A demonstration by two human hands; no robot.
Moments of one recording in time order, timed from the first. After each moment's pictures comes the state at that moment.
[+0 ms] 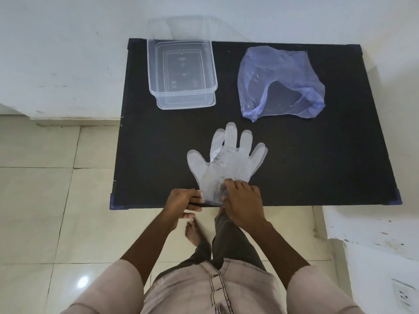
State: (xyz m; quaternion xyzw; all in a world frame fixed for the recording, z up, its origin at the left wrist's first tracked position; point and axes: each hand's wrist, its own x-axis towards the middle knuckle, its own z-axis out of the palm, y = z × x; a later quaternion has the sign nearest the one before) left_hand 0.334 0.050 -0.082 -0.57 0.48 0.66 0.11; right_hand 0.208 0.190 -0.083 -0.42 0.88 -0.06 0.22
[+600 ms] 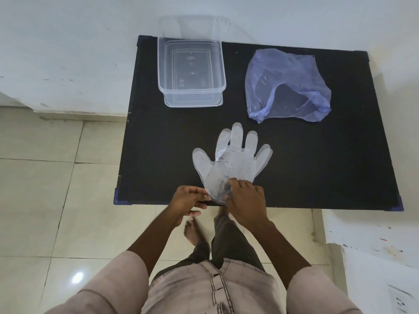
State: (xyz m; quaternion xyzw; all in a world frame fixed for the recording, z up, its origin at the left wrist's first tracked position) left_hand 0.336 0.047 -0.087 -0.52 0.50 0.68 0.12; right_hand 0.209 0.184 -0.074 -0.41 0.88 -0.03 0.24
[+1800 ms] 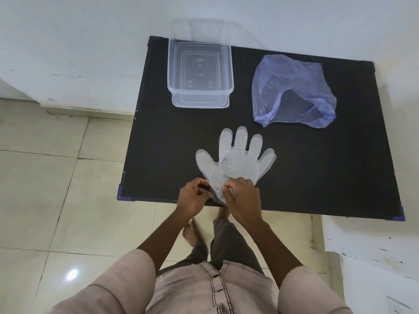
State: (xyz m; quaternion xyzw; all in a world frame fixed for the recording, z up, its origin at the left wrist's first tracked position) left_hand 0.331 0.059 -0.101 -0.48 0.68 0.55 0.03; right_hand 0.222 0.167 -0.075 -0.37 0.90 -0.18 0.18
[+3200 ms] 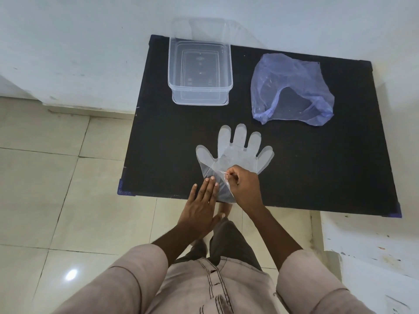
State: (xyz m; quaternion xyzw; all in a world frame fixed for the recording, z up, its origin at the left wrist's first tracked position) left_hand 0.353 0.107 -0.129 -0.21 0.95 0.15 0.17; right_hand 0.202 0.162 -0.068 -0.34 0.87 -0.28 0.22
